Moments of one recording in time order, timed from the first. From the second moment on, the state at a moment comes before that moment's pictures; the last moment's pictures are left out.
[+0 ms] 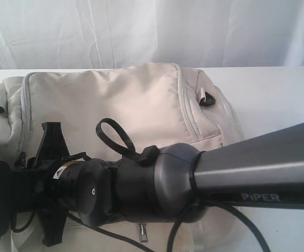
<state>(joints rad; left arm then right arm) -0.15 0.93 -0.72 -0.23 0.97 0.18 1.27 1.91 -1.16 0.82 -0.17 -1.70</state>
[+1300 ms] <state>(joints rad) -0.15 0.93 -0.72 -0.15 0.97 0.18 1.28 1.75 -1.16 0.92 -0.20 -1.70</state>
